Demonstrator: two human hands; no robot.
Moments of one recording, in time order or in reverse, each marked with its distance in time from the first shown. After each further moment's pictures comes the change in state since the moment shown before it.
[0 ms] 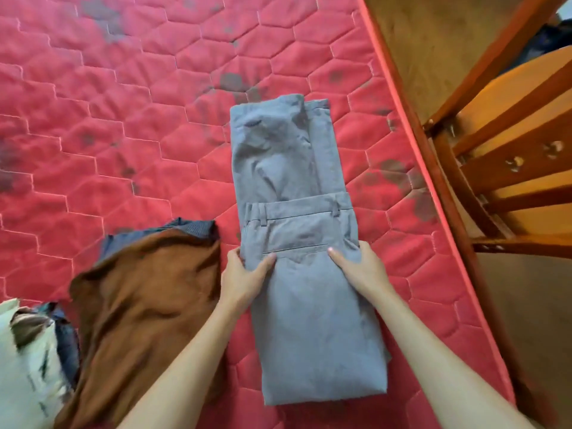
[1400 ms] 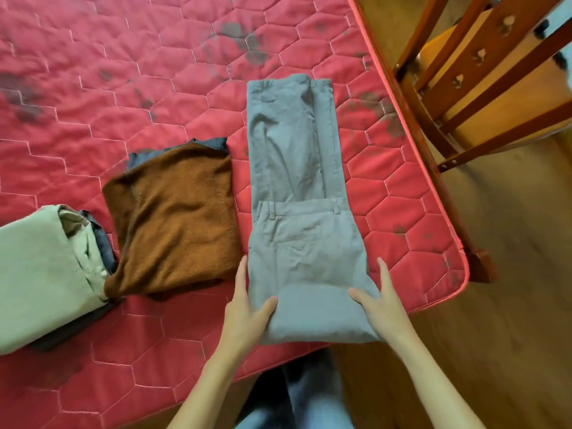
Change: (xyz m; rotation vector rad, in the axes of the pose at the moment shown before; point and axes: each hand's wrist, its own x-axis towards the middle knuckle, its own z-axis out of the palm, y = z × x) left_hand -0.228 -0.173 -0.052 0.017 -0.201 0.166; right_hand -0.282 0.133 0.026 0.189 0.026 0.119
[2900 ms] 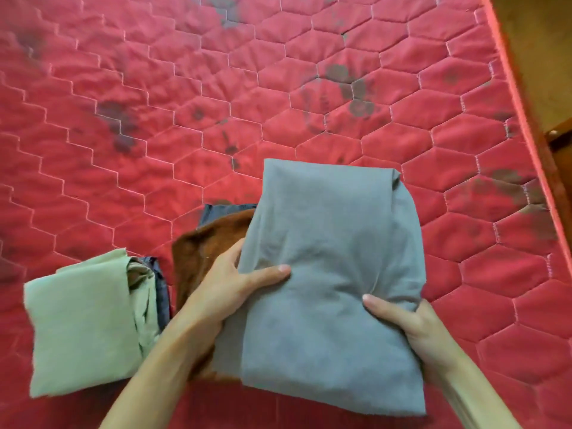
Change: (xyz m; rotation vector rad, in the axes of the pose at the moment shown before) left_hand 0.145 0.147 -0.175 -0.356 -0.017 -0.156; right_hand 0.120 -0.192 0.080 0.425 -0.558 0.006
